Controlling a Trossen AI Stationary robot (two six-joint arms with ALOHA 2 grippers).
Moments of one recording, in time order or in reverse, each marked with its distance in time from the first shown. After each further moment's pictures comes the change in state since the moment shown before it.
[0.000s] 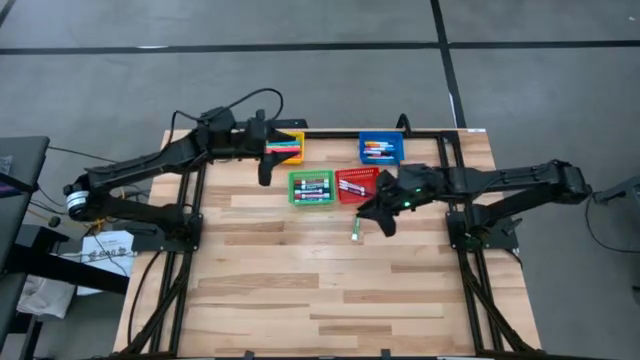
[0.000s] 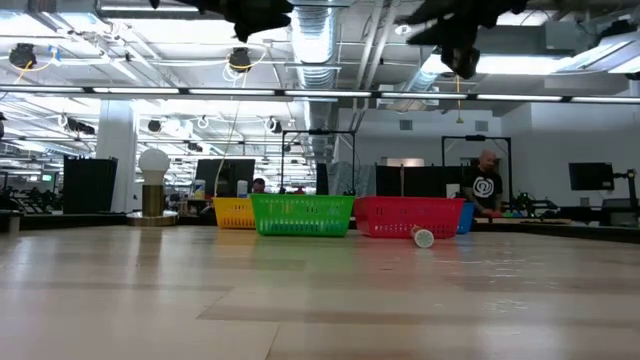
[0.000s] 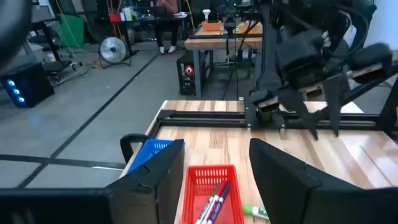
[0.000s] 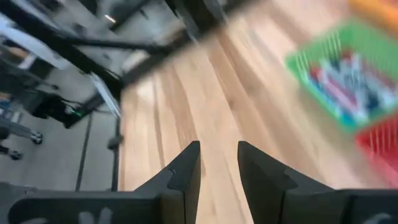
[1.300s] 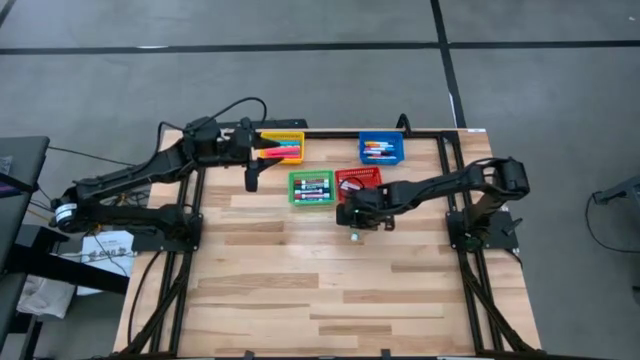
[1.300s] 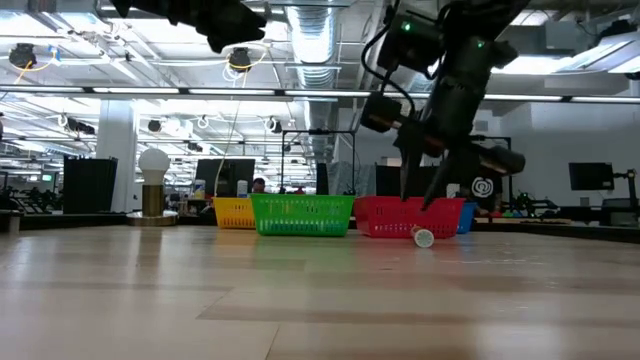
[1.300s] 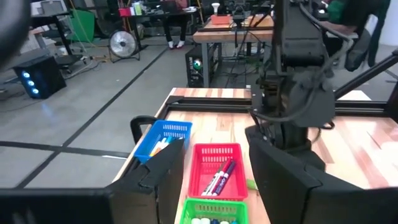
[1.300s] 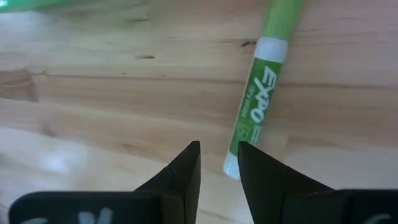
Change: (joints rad) left arm 0.042 -0.171 -0.181 -0.001 0.000 0.007; right arm -0.021 0.553 0.099 -0.214 0.071 1.025
